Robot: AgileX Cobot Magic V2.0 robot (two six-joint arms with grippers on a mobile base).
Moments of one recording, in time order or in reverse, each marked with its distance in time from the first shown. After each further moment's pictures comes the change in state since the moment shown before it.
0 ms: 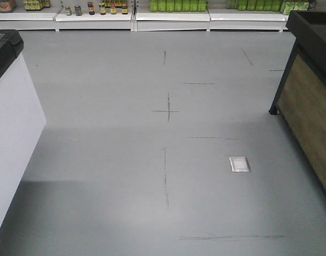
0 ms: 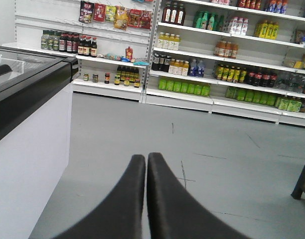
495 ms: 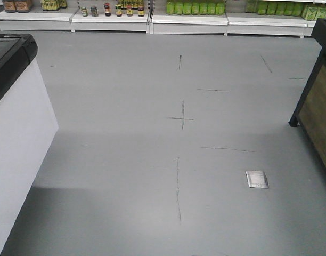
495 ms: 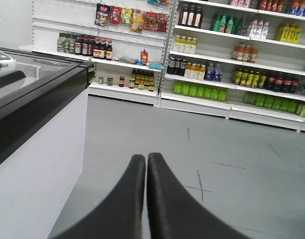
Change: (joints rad) left arm 0.000 0.000 0.000 0.000 0.000 0.000; right arm 0.000 0.000 0.000 0.000 0.000 0.000
